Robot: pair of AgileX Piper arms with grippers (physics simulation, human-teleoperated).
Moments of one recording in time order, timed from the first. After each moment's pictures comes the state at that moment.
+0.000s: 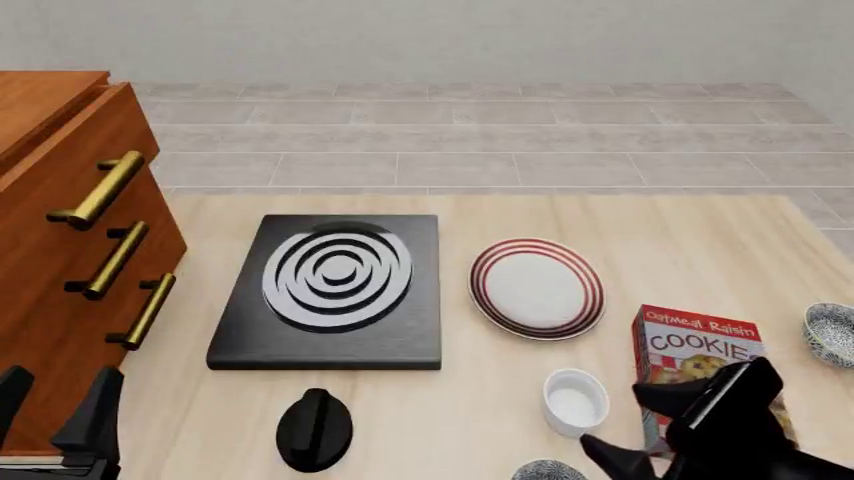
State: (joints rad) left arm 0.00 0.01 0.00 0.00 0.00; right arm 0.60 0.61 -0.33 0.44 -0.10
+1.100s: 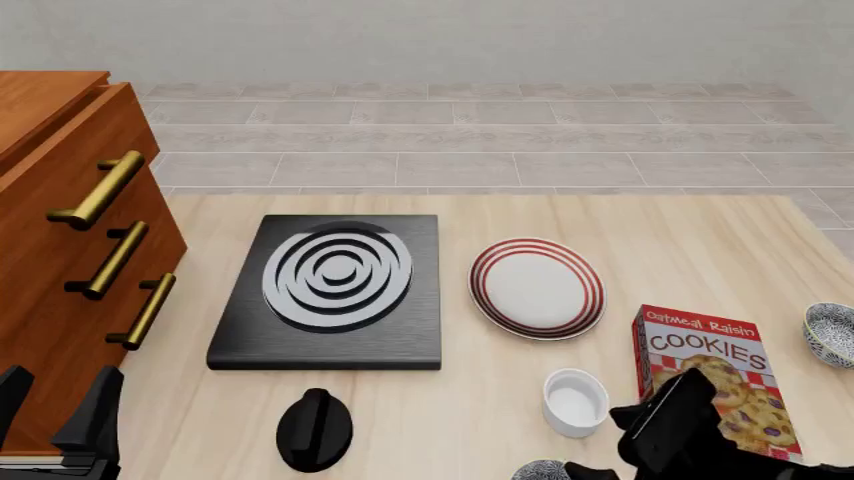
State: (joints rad) left arm 0.00 0.01 0.00 0.00 0.00; right arm 0.63 0.81 -0.29 0.38 -0.15
